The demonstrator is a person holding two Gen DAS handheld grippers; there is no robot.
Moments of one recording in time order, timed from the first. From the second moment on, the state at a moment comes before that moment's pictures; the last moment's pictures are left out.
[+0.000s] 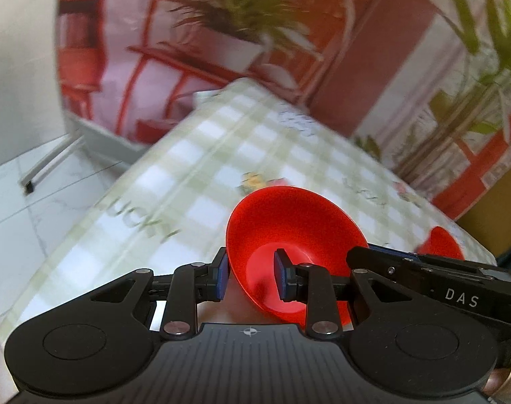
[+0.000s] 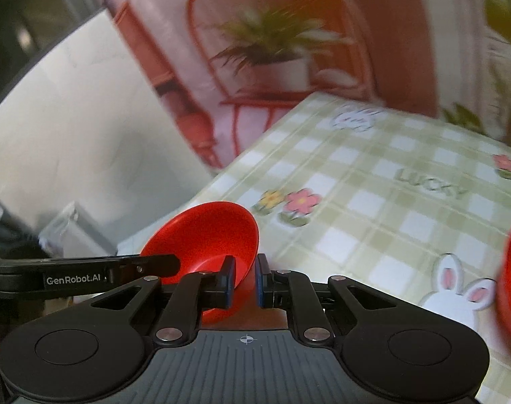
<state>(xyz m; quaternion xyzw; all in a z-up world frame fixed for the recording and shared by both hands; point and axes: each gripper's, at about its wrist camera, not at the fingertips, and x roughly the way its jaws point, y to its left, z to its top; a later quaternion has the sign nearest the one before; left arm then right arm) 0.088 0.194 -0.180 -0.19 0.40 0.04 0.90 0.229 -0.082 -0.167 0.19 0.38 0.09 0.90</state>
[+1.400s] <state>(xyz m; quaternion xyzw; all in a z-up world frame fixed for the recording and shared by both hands) 0.237 -0.059 -0.196 -0.03 0.44 -0.19 0.88 0.098 -0.311 -0.191 0.33 0.26 -0.16 0.89</state>
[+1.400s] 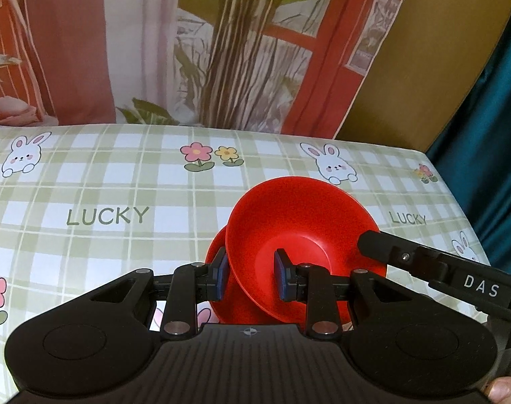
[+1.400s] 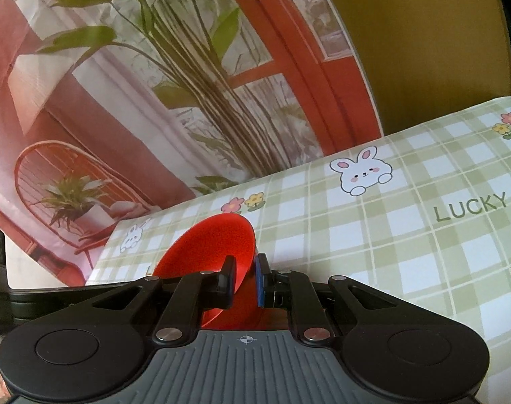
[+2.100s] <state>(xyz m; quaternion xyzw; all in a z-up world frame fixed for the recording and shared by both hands) 0.234 -0.061 -0.200 0.00 0.44 -0.18 0.88 0.104 -0.307 -0.200 0.33 0.28 -0.16 0.89</state>
